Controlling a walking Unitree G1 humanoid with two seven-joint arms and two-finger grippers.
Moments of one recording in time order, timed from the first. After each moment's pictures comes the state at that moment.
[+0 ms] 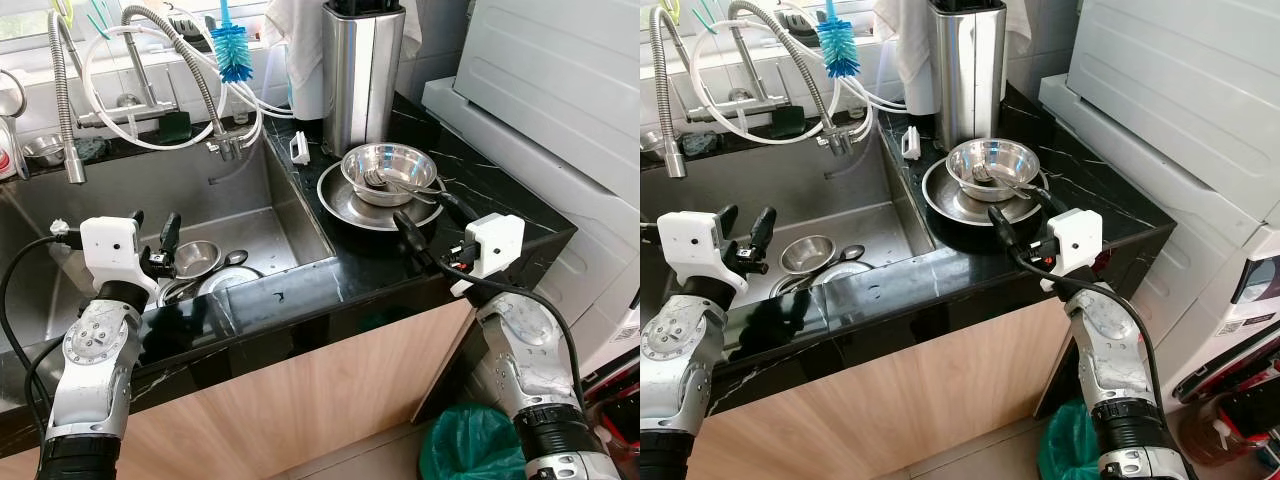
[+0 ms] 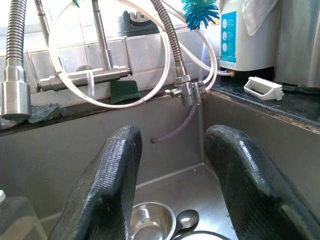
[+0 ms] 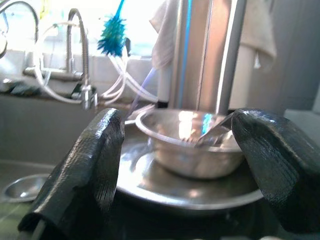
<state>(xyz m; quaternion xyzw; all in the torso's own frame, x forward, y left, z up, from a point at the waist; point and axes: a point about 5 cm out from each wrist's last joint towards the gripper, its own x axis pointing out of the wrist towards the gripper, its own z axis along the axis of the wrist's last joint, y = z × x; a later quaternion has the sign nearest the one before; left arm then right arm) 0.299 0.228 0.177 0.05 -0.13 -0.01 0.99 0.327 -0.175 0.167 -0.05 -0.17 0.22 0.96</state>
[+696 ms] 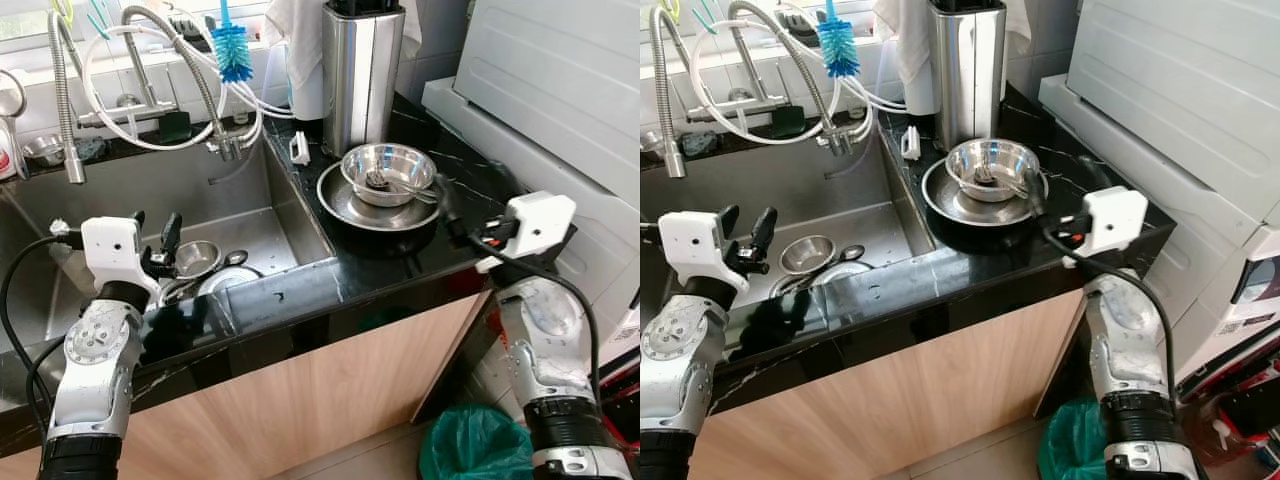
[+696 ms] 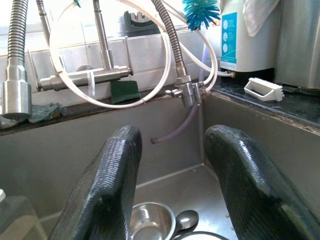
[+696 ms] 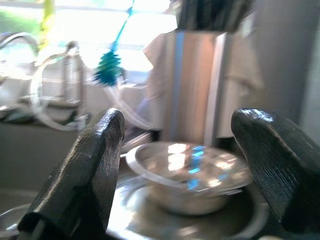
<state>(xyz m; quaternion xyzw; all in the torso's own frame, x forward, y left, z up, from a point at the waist) 0.300 0.228 0.178 0.05 -0.14 -0.01 0.99 0.322 -0.172 0.183 -0.04 -0.21 0.22 0.95</state>
